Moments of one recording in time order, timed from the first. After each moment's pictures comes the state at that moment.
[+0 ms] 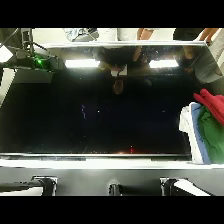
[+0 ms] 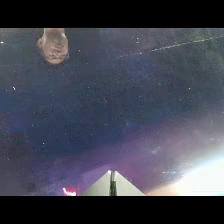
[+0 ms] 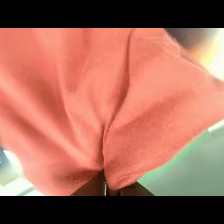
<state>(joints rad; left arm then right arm) -0.13 -1.48 1.85 1.22 -1.21 -1.41 -1.13 -1.29 1.62 -1.37 1.83 1.13</state>
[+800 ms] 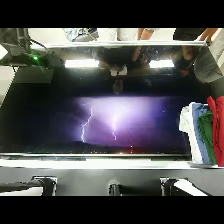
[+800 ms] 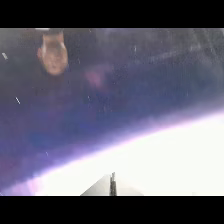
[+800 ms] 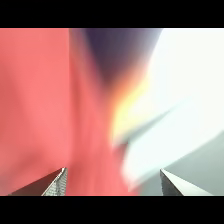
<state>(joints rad) -0.12 -1.47 1.92 1.22 -1.20 -1.39 -1.10 -1.27 1.61 -1.41 1.45 0.96</state>
